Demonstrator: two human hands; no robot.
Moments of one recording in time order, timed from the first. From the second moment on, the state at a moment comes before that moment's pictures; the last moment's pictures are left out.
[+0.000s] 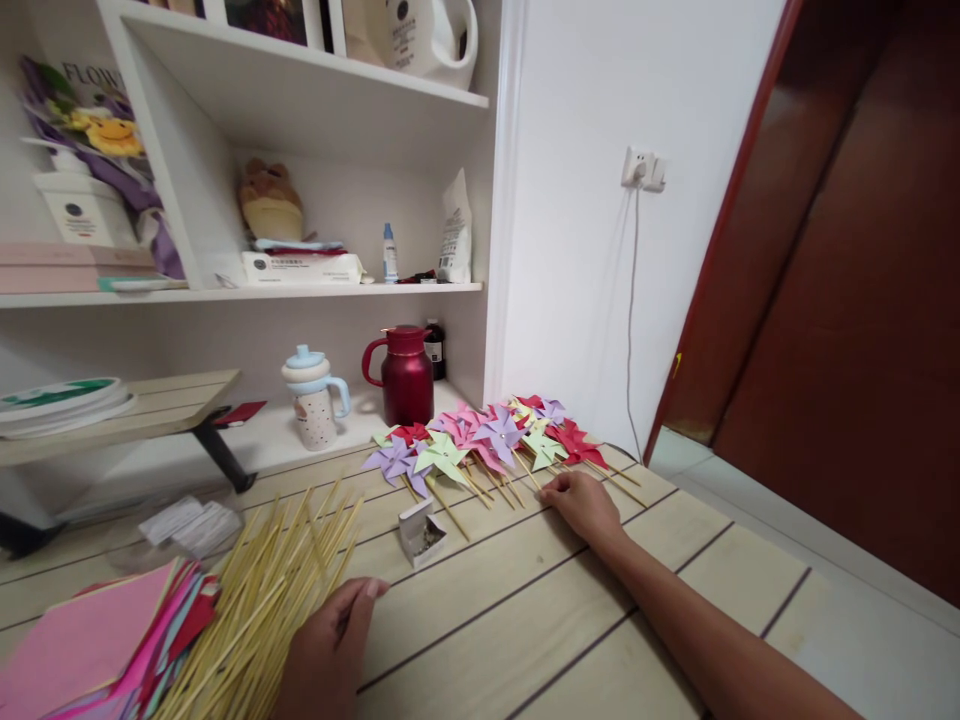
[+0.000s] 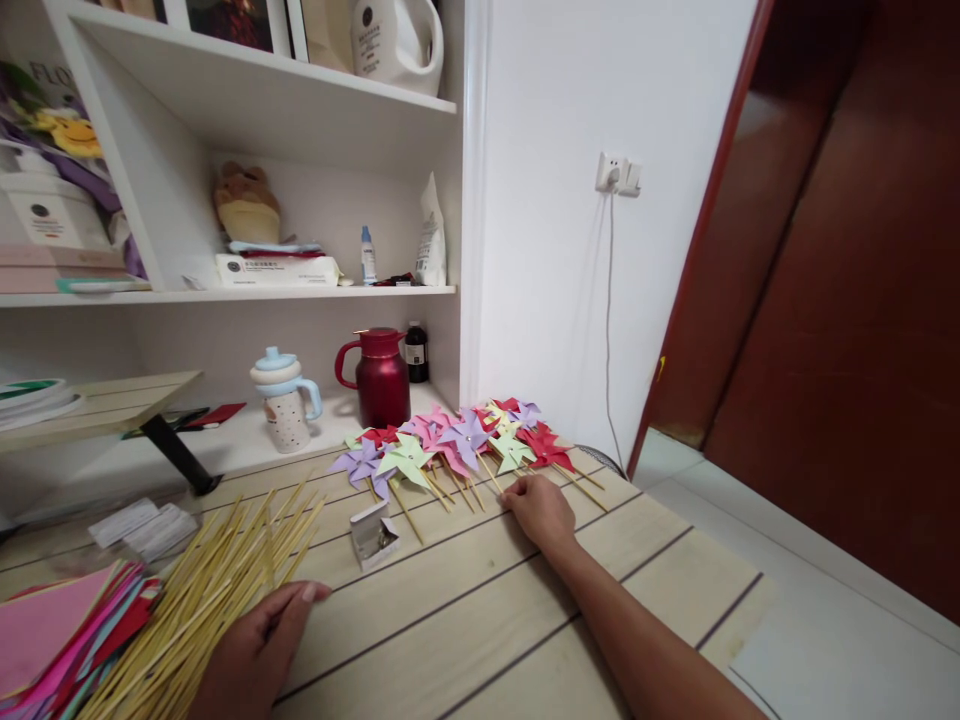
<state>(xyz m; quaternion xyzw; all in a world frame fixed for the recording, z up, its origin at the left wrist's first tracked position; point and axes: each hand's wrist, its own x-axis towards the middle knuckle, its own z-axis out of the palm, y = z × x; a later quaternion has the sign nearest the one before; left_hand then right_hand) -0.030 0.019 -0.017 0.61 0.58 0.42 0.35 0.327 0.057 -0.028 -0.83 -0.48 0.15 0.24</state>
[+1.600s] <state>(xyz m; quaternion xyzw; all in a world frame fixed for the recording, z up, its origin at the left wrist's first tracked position) -0.029 0.018 -0.018 0.67 0.58 0.36 0.30 0.326 0.054 -0.029 -0.81 -0.47 0.09 0.33</state>
